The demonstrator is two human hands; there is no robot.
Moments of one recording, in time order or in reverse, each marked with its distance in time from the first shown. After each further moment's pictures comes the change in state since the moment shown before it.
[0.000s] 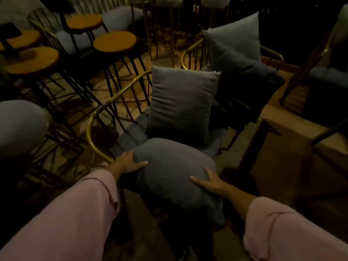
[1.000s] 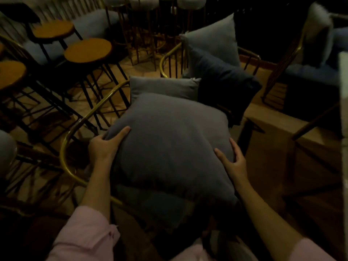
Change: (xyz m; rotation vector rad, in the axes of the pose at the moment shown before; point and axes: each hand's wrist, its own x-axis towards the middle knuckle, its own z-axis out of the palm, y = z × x) left_hand 0.002 0.099 -0.081 -0.941 0.626 -0.114; right_hand -0.043 -0.031 -0.119 0.665 0.728 -0.436
